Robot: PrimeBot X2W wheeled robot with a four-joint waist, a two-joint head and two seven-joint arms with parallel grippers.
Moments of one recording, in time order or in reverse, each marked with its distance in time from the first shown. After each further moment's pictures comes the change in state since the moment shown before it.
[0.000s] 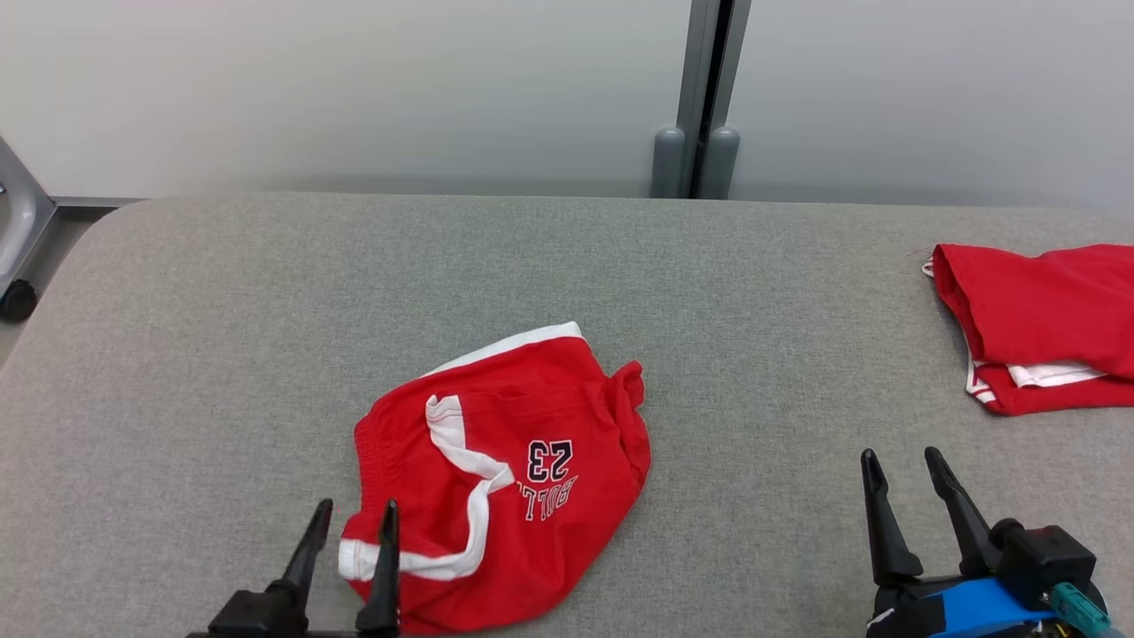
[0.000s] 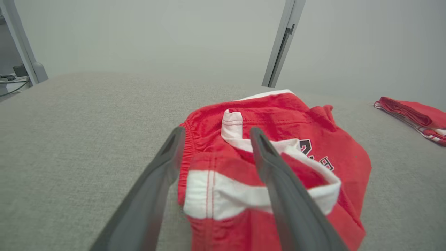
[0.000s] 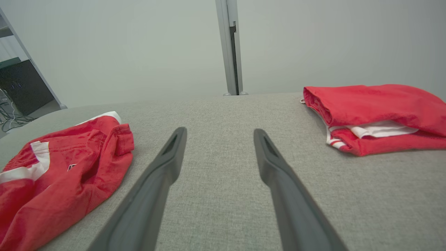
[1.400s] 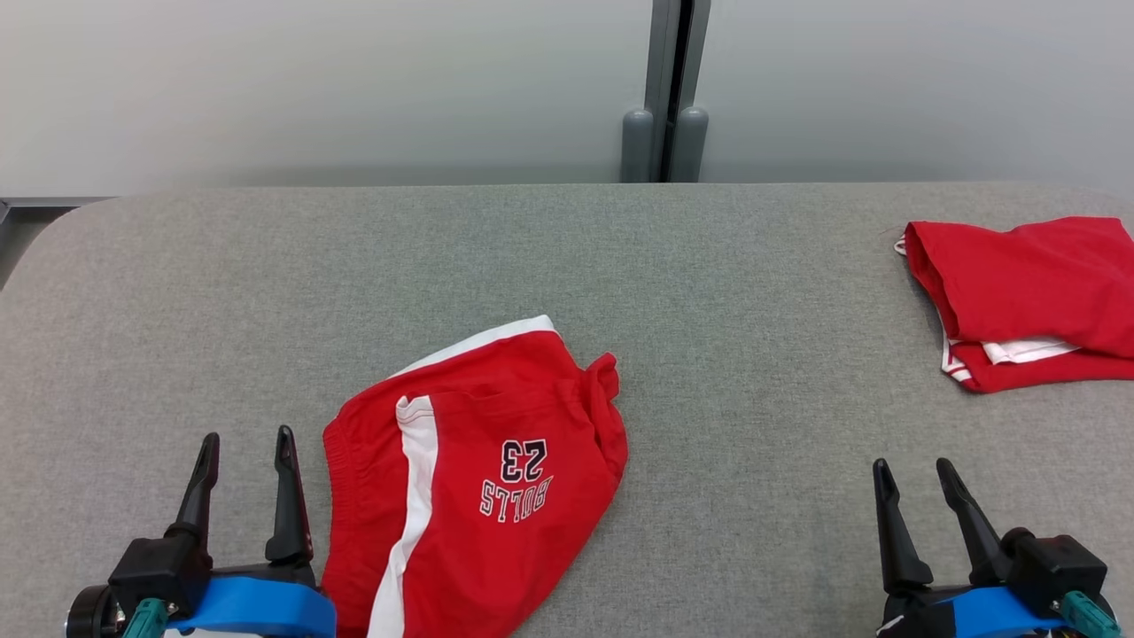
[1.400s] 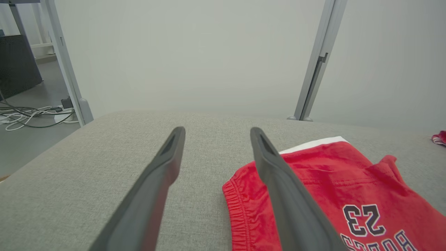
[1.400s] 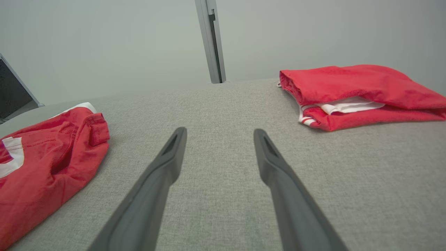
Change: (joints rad) left arm -0.104 -0.032 0.243 -0.023 0.120 -0.022 0.000; right arm 0.014 0.000 -0.022 0.012 0.010 0.000 0.000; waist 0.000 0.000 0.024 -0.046
